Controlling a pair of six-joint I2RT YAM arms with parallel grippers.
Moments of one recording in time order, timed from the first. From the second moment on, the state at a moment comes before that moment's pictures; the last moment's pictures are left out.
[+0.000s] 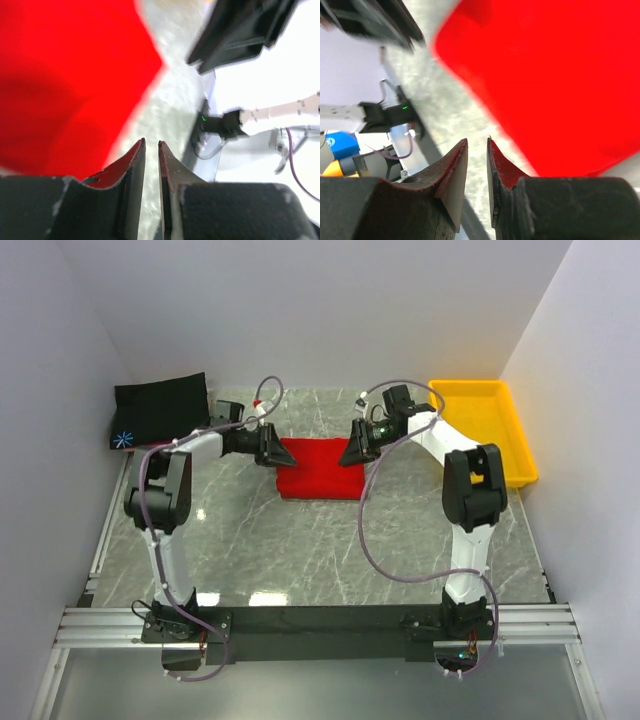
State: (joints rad) left arm -0.16 2.07 1.40 -0.23 1.11 -0.39; right arm 0.25 2.10 1.63 -0.68 -0.90 0.17
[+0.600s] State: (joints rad) left arm -0.15 2.20 1.19 -0.07 1.16 -0.58; right arm 0.26 2.24 1.49 -0.56 -0.95 0.35
